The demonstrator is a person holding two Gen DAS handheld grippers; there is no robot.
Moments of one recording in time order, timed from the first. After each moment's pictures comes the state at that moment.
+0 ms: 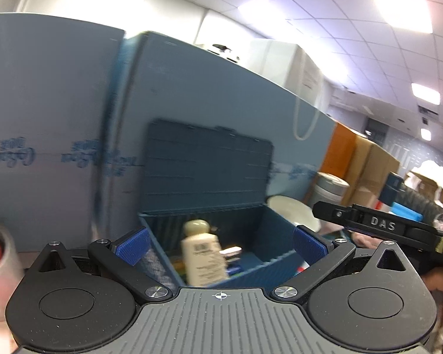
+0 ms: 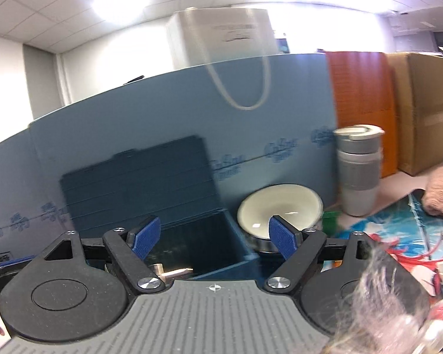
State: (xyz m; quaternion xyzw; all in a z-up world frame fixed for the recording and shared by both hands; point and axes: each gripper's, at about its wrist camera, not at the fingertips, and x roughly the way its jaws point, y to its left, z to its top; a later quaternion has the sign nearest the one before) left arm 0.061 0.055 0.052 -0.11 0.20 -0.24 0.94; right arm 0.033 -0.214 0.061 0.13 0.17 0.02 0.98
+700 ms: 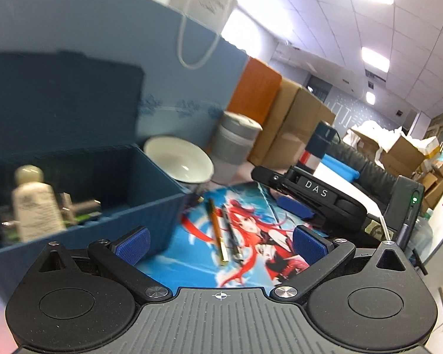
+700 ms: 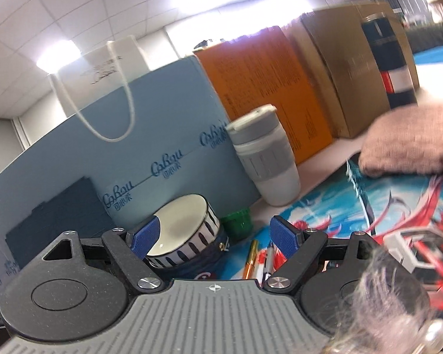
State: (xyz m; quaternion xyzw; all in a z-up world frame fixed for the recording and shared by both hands) left arm 0.063 -0.069 0.038 -0.10 0.29 -0.38 0.87; right arm 0.015 -0.334 0.014 0.27 0.14 -0.04 0.95
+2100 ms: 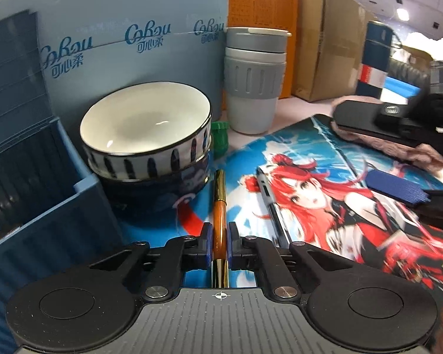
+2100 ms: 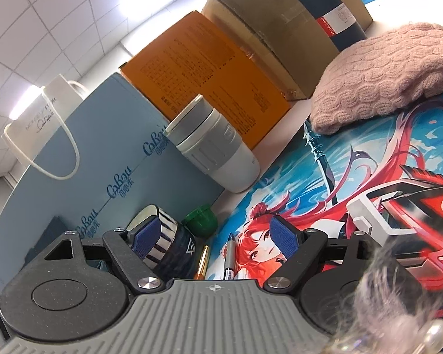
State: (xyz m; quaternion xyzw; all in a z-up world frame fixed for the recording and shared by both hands) left arm 0.118 -0.201 -0.026 0.09 0.33 -0.29 0.89; right arm 0.007 -0.385 -0.019 0.39 0.15 -0.06 0.91
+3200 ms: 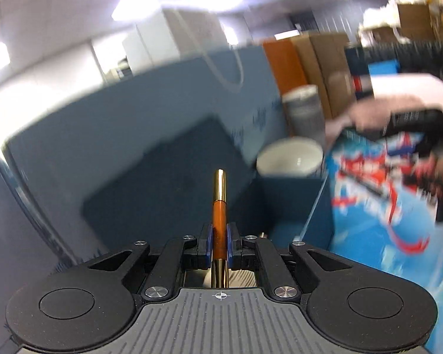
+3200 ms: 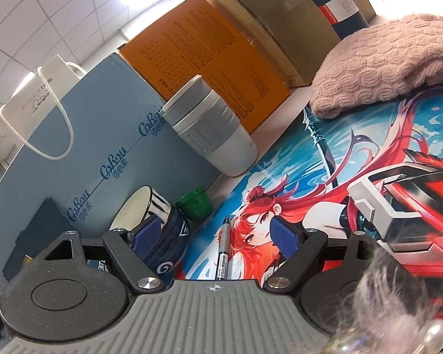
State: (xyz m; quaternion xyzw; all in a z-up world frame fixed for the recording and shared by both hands) left arm 0.088 -0.006 0.066 0.25 0.17 -0.30 0.91; right arm 0.011 -0.378 -0.030 0.38 0.17 -0.06 0.91
